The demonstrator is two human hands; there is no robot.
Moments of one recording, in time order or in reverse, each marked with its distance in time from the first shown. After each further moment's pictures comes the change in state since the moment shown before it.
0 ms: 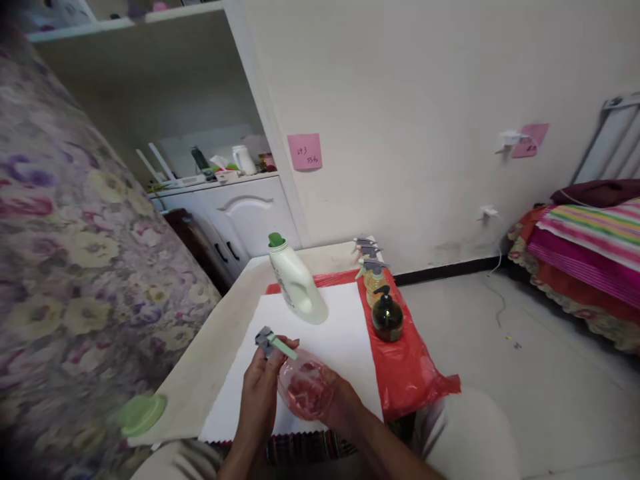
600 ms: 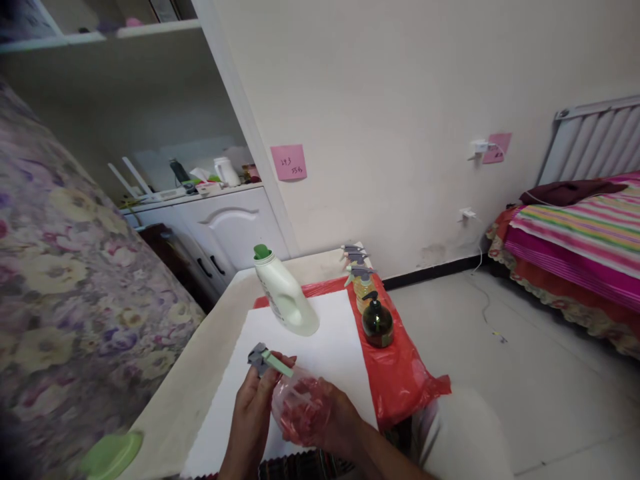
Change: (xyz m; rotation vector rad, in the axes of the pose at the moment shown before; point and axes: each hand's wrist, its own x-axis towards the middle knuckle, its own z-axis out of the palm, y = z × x) left_hand 0.004 -0.010 -0.005 0.004 -0.132 -0.082; right_hand -0.005 -0.005 0.002 0.068 0.021 0.101
